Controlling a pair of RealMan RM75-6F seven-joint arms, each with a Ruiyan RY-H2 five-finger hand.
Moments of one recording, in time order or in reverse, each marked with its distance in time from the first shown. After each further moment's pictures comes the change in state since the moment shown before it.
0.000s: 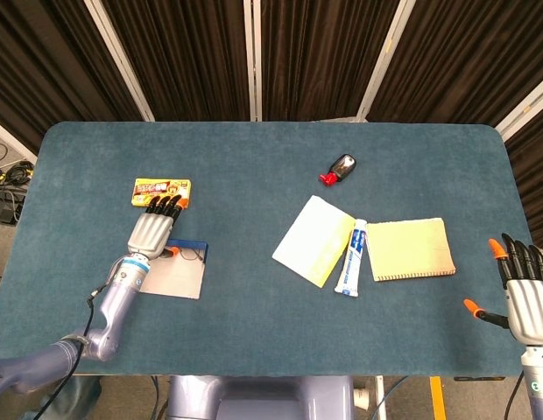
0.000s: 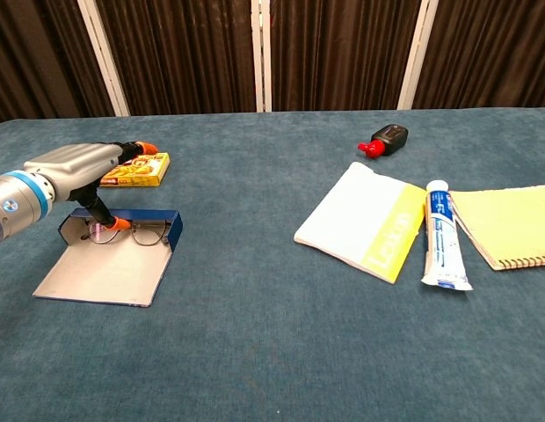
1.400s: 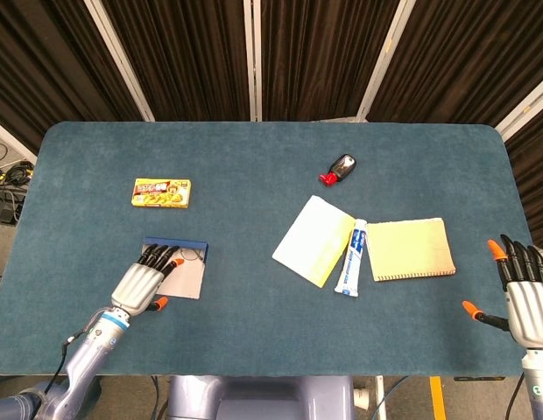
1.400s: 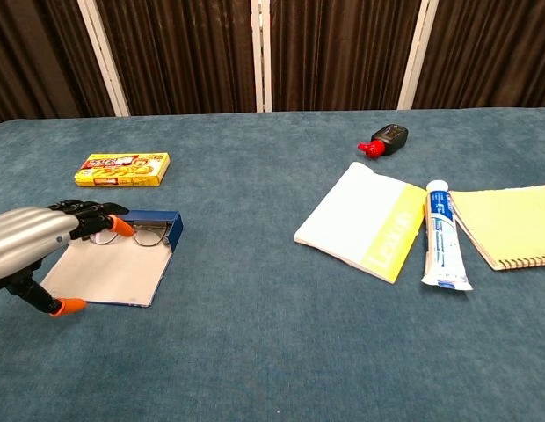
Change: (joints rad) left arm 0.215 0.134 0.252 -0.244 0.281 0.205 -0.049; right arm -0.007 0.017 -0.007 -0.024 -0.021 0.016 0.022
